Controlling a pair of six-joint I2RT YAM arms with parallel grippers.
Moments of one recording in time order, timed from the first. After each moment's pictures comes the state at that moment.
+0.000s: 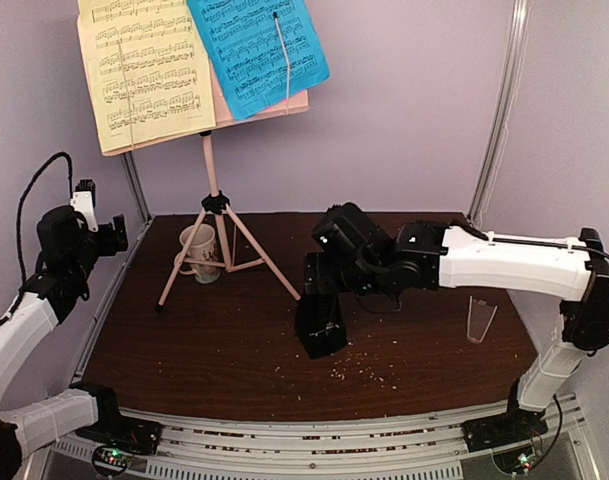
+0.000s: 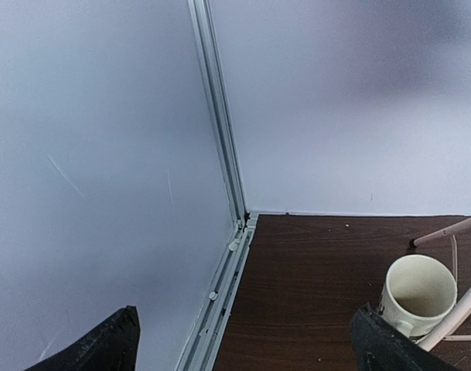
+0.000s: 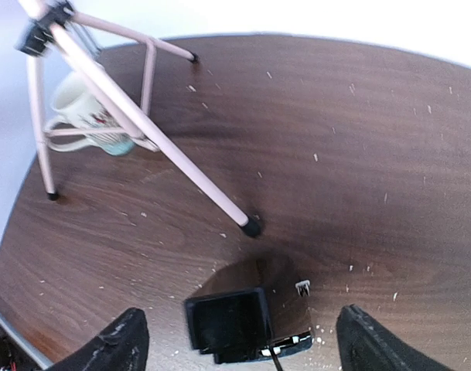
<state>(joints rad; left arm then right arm) -0.05 0.84 0.68 0.02 -0.31 0.08 1.10 1.67 1.47 -0.61 0.52 0.73</state>
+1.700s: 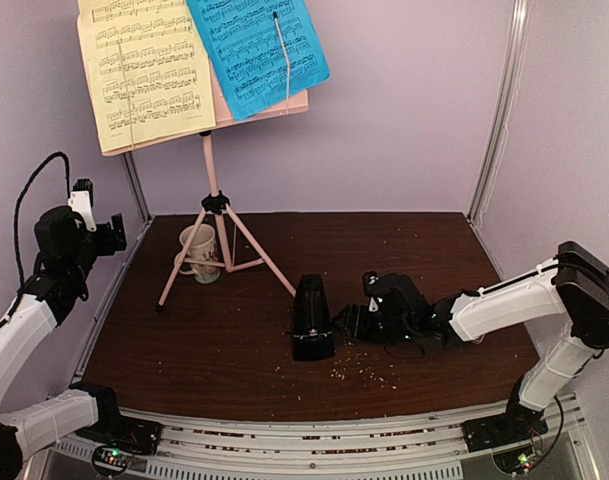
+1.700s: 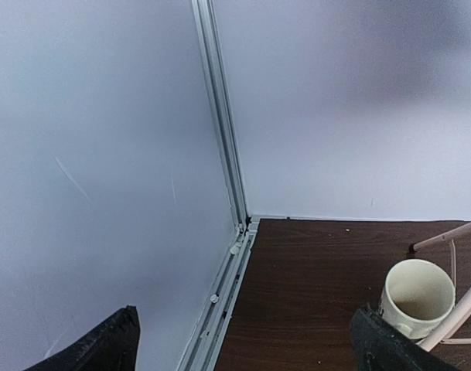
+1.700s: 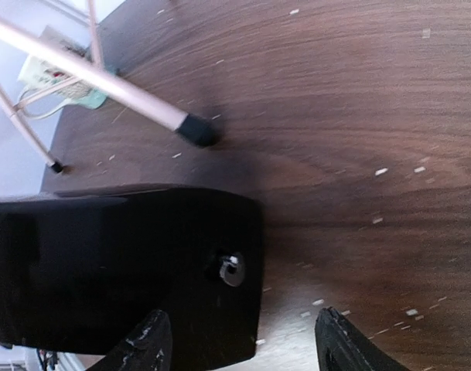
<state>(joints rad) -0.05 0.82 0.68 0.02 -0.32 0.07 0.93 1.60 0.71 0.20 0.10 0.90</state>
